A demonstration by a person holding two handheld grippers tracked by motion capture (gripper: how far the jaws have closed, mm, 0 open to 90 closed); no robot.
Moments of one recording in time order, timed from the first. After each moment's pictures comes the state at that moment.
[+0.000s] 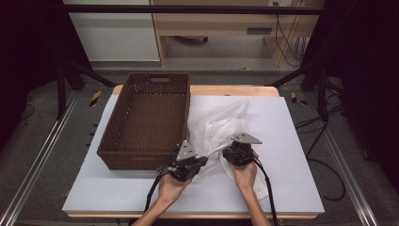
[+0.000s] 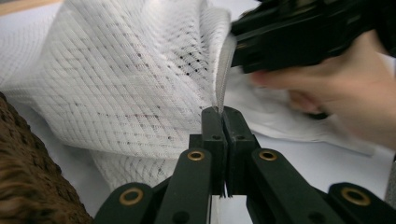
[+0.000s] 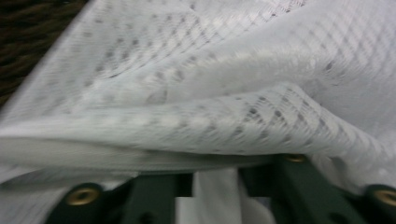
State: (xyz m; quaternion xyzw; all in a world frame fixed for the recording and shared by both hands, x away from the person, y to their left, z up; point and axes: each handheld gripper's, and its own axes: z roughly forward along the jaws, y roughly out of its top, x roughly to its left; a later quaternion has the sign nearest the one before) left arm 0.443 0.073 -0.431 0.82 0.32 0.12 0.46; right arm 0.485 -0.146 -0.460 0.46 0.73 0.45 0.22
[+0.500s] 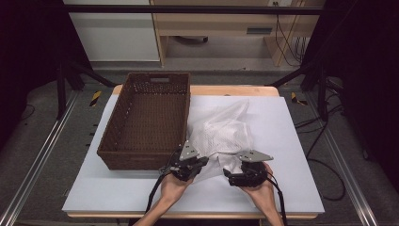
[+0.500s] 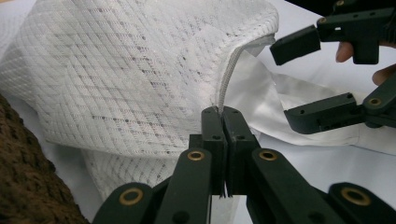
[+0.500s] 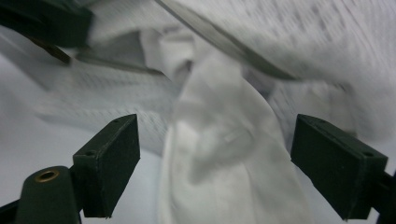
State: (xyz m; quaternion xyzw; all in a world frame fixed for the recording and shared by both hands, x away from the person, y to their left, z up) left arm 0.446 0.071 -0.435 0.82 0.32 0.12 0.46; right arm 0.431 -0.173 -0.461 0.43 0.79 0.39 0.19
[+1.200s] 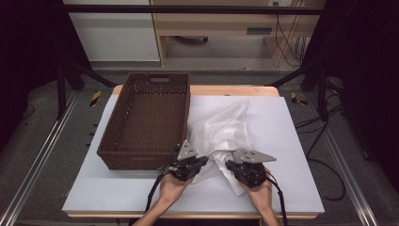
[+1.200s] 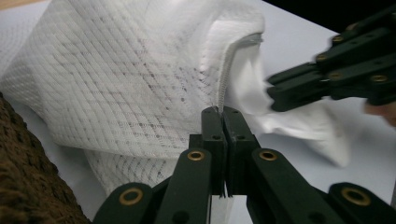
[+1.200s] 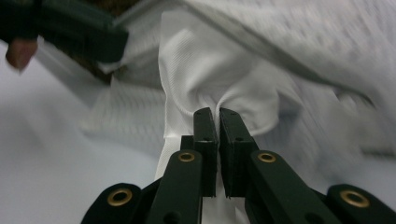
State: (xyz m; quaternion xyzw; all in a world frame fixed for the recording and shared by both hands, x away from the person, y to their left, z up) left arm 0.442 0.073 -0.426 0.82 0.32 0.12 0.47; right arm 0.436 -0.165 -0.457 0.39 0.78 0.46 0.16
